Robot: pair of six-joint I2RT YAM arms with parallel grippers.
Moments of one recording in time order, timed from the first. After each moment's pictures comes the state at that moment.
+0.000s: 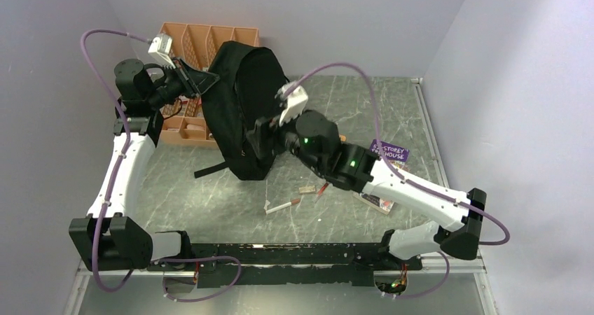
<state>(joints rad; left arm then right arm) 0.04 1.27 1.22 0.03 0.75 -0.53 1.13 1.31 1.29 -0.18 0.31 0.24</state>
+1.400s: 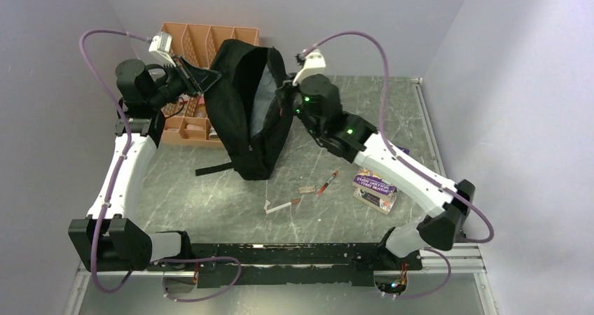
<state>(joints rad) 0.01 1.25 1.20 0.08 0.74 -0.58 0.91 1.49 1.56 -0.26 0.41 0.34</state>
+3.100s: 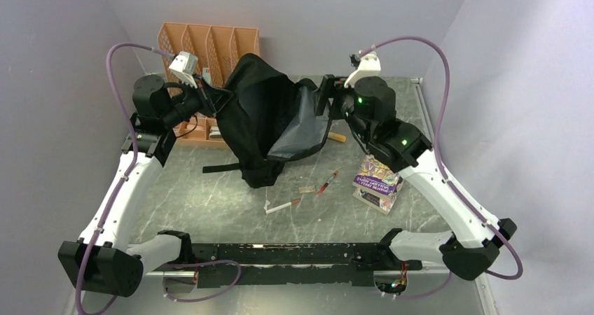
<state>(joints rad) -0.16 1.11 1.11 -0.08 0.56 -0.32 0.73 1.17 1.41 -0.46 0.37 0.36</state>
